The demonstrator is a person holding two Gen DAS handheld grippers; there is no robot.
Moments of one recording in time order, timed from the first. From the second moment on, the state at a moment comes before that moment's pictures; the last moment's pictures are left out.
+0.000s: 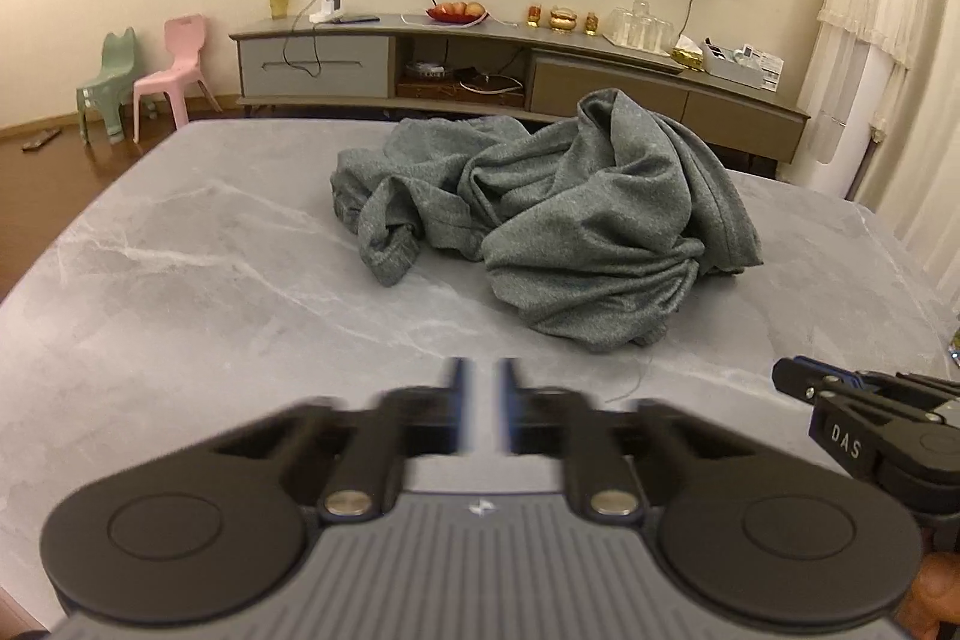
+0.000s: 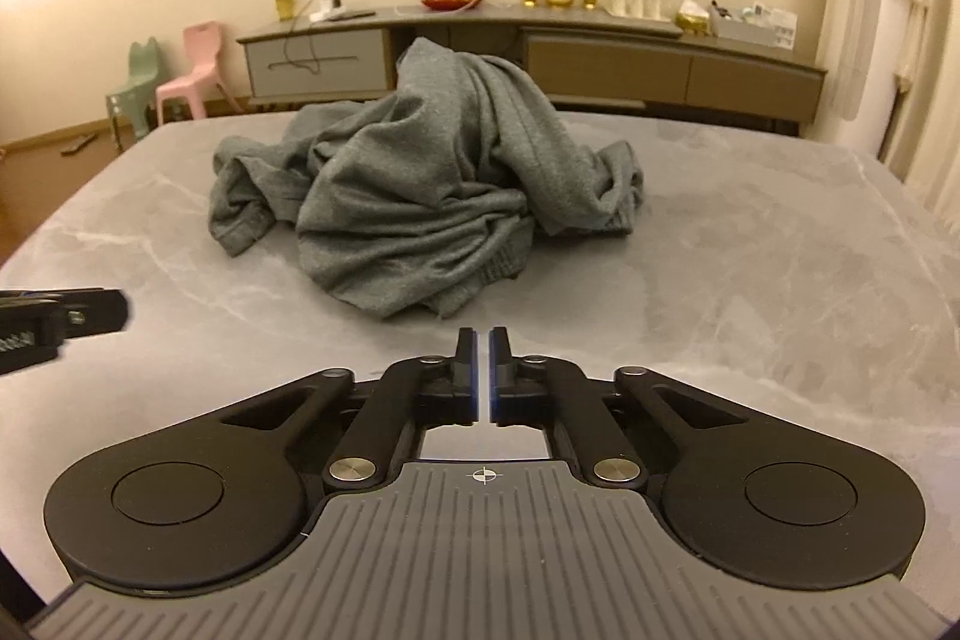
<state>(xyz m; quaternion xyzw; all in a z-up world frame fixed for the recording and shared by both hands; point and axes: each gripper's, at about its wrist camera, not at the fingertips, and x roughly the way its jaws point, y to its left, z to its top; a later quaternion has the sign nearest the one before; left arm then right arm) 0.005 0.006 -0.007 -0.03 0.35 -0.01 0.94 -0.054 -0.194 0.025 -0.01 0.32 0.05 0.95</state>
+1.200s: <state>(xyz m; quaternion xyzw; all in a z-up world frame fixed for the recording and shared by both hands) 0.017 0.017 -0.006 -0.04 0.30 0.05 0.95 -0.018 -0.192 0.012 -0.01 0.34 0.05 0.94</state>
